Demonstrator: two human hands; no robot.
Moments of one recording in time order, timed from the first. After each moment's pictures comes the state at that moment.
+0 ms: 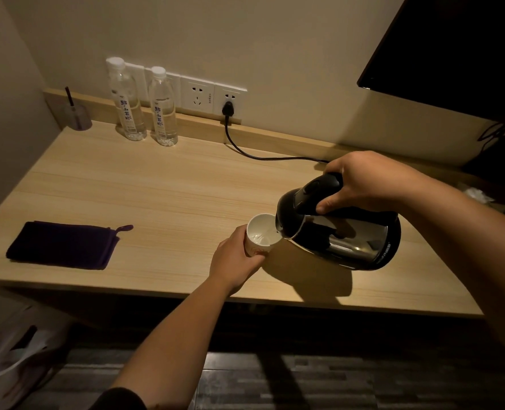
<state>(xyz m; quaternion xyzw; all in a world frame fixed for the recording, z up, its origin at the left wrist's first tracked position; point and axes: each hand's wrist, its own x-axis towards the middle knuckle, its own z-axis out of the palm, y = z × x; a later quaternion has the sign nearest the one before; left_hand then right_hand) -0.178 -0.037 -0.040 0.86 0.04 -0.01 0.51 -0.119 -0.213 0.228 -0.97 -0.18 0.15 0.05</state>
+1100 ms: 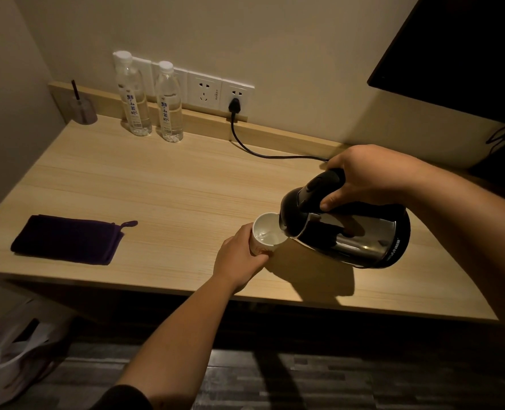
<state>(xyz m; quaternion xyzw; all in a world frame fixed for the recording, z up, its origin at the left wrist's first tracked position) -0.177 -0.038 -0.045 0.86 0.03 -0.02 0.50 -0.109 -0.199 0.231 -0.97 -0.18 0.14 -0.01</state>
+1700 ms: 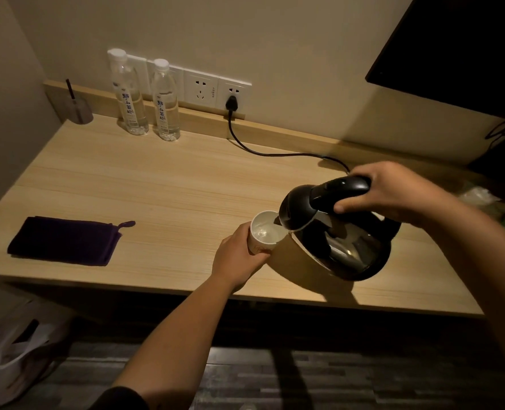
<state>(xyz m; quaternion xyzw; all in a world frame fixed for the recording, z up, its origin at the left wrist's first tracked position) -0.178 -0.039 -0.040 0.86 0.04 -0.01 0.51 -0.123 -0.242 0.214 -0.96 -0.10 0.16 0.18</state>
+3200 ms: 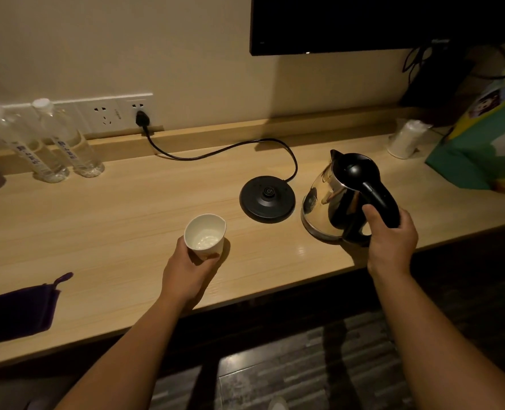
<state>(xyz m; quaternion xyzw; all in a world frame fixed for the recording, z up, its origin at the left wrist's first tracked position) -0.180 -0.040 -0.039 0.86 0.06 -0.04 0.50 -0.215 -0.383 0.054 -0.70 0.32 -0.29 0.56</state>
